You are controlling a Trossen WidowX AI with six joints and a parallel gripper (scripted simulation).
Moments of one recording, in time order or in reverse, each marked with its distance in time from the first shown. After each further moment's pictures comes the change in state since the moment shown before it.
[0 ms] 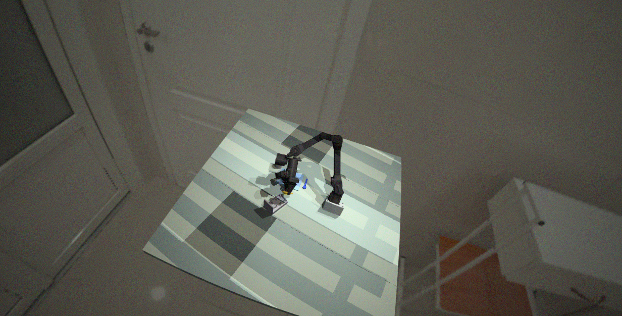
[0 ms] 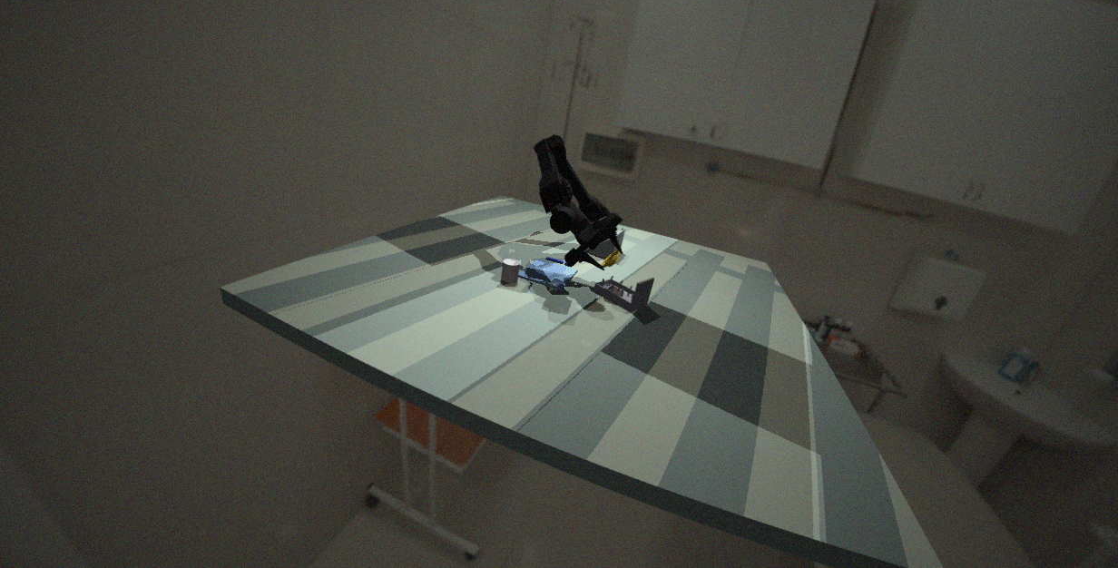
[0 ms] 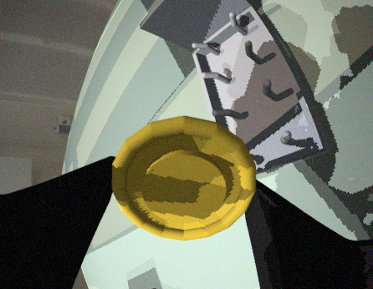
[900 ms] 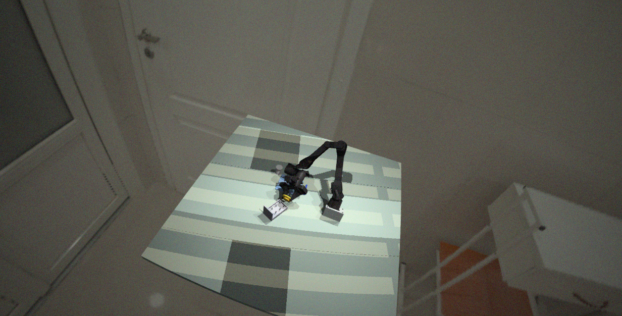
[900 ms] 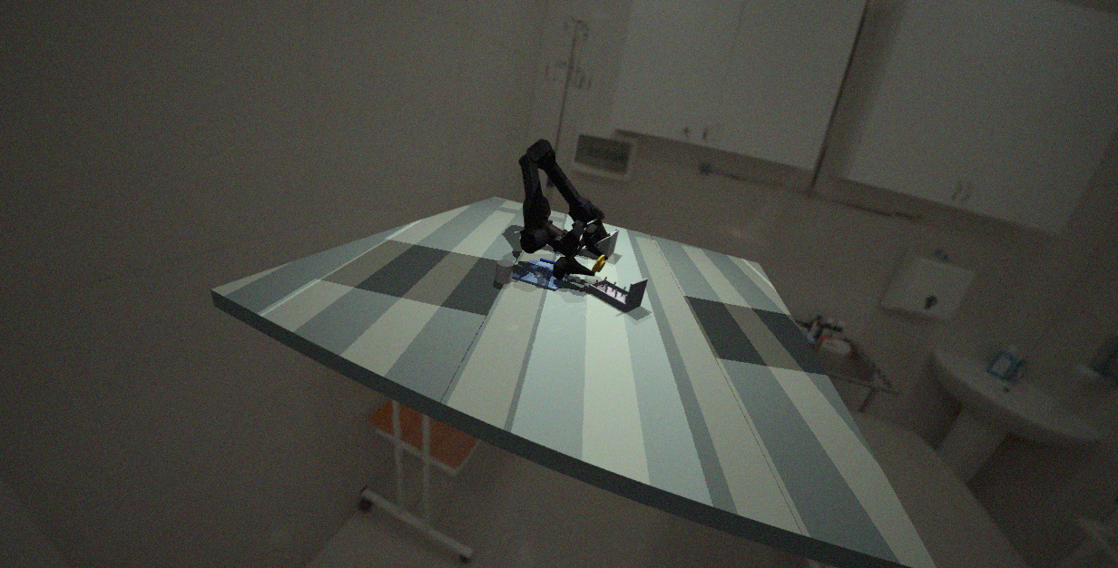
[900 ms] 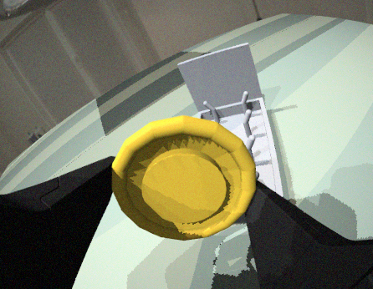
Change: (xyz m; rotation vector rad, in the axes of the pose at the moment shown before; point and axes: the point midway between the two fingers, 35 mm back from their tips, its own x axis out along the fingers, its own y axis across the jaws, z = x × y) arm 0.003 -0.029 -0.016 -0.568 -0.477 0.143
